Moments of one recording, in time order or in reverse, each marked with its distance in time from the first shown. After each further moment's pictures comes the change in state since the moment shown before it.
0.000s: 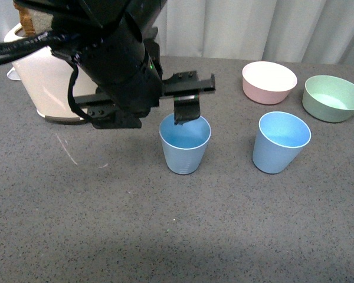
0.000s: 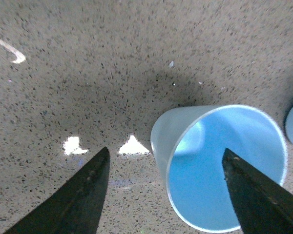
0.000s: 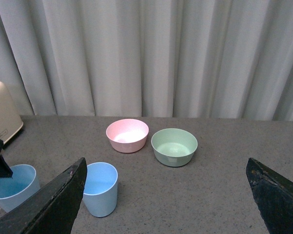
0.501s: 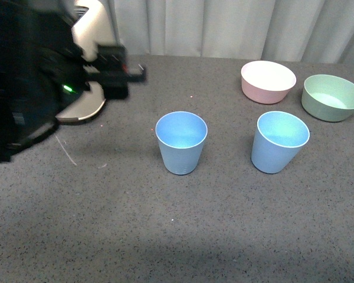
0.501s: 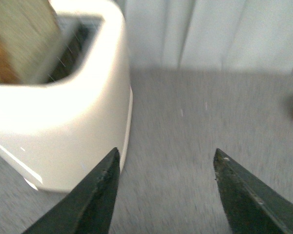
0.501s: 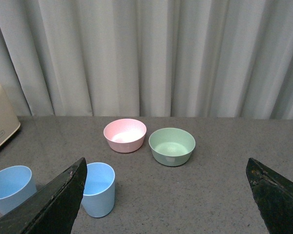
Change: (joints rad) left arm 0.093 -0.165 -0.633 1.312 -0.301 0.375; right arm 0.000 0.000 0.000 0.000 0.002 0.000
